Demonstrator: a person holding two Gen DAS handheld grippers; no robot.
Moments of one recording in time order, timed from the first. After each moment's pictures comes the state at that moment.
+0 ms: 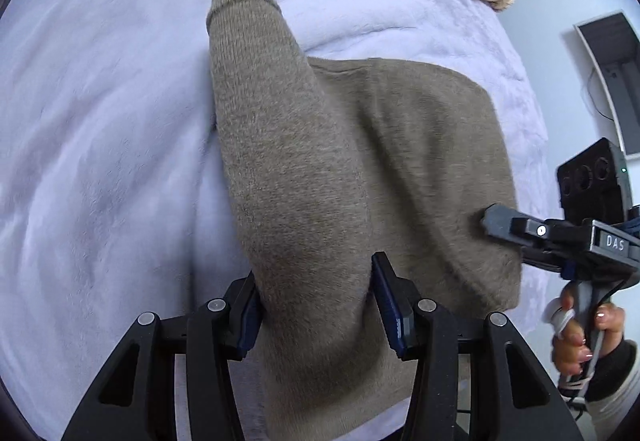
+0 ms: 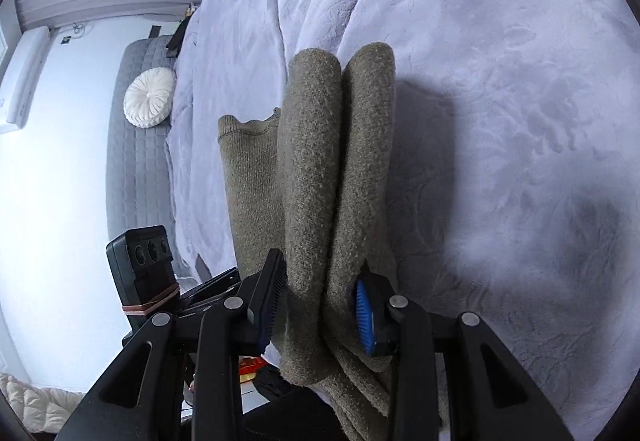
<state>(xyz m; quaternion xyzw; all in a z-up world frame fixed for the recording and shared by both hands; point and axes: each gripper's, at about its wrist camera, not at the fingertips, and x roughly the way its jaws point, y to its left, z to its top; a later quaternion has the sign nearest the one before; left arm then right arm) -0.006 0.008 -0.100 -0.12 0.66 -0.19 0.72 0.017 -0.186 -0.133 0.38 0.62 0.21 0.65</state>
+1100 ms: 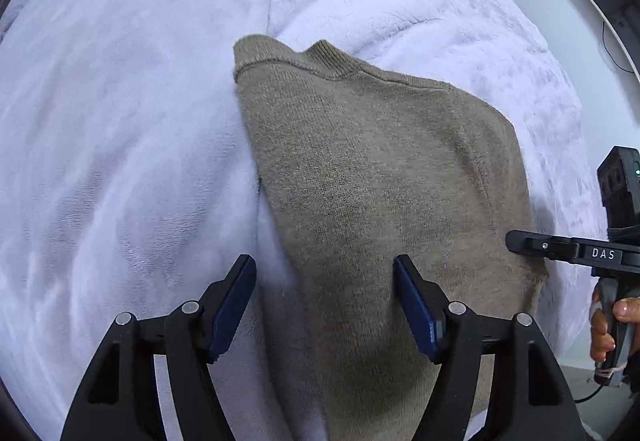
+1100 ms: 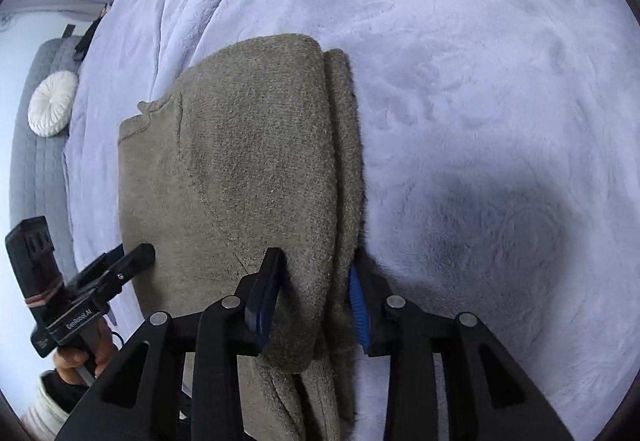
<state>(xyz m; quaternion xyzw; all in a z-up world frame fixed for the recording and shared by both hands) 0.004 0.026 -0.104 0.00 0.64 -0.19 0.75 -0.003 -0.197 -0.163 0.26 0.67 0.07 0.69</state>
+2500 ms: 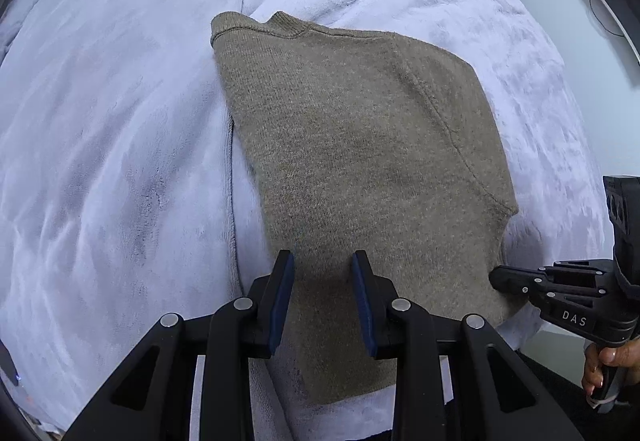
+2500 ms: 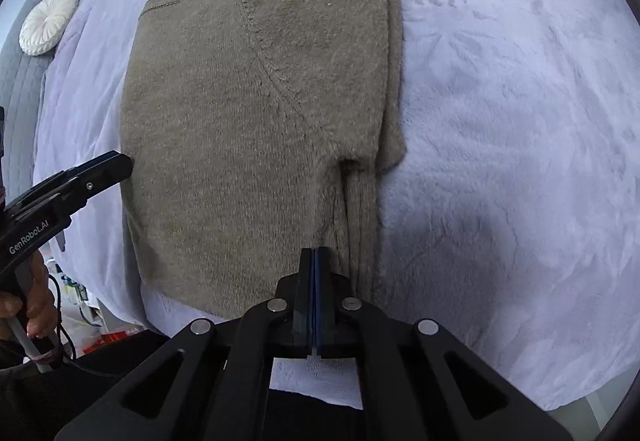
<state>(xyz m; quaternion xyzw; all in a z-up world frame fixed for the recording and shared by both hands) -0.047 0.012 -0.081 0.04 0.65 -0.20 0.73 -0.091 -0.158 -0.145 0.15 0.70 0.07 0.69</state>
